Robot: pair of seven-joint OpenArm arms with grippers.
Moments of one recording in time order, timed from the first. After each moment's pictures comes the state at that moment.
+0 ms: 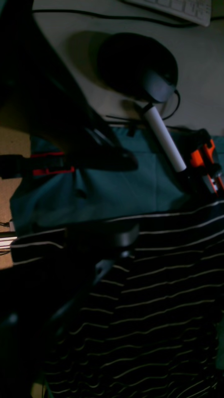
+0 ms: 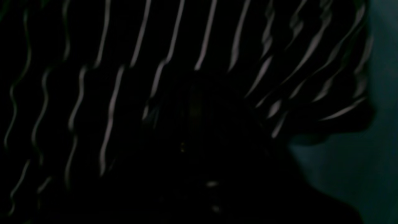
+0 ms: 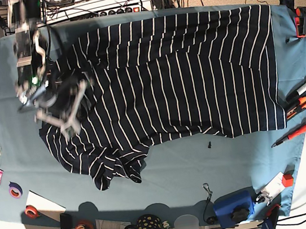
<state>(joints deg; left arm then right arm) 19.5 -24.2 -51.9 105.6 -58.6 -34.6 68.6 -1.8 18.7 5.2 103.0 12.8 24.2 -59.4</state>
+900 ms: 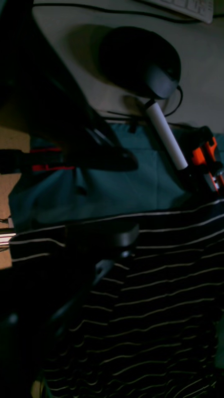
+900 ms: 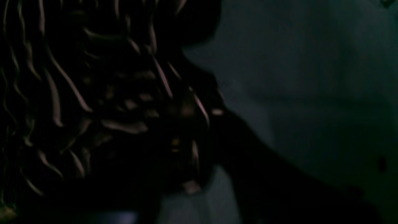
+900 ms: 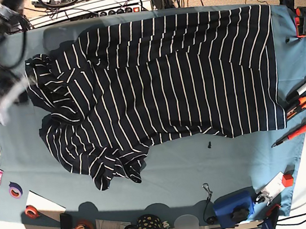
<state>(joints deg) 19.4 -22.5 -51.9 105.6 -58.6 -34.7 68.4 -12.3 18.6 44.8 108.7 35.7 33.3 -74.6</state>
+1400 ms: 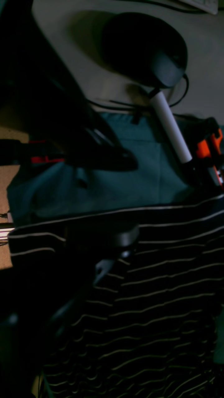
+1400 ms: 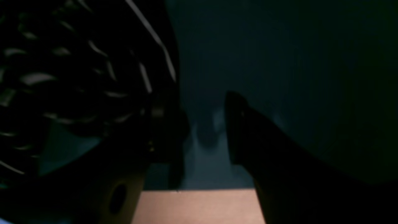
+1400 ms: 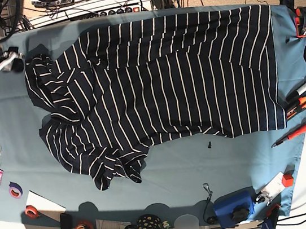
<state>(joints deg) 19.5 -21.5 -51.9 105.6 -58.6 -34.9 68.4 -20.0 18.4 50.0 94.3 40.4 32.4 -70.6</state>
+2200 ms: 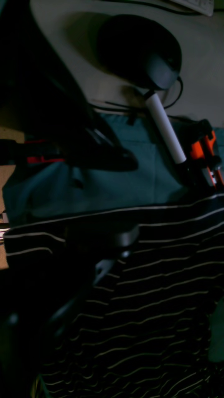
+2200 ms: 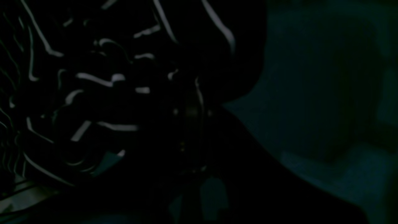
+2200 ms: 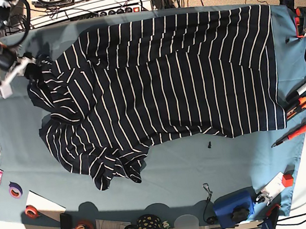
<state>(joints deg) 19.4 -21.5 -51.9 105.6 -58.6 -34.9 67.1 -15.2 18.7 42.9 88.1 47.2 36.4 -70.0</state>
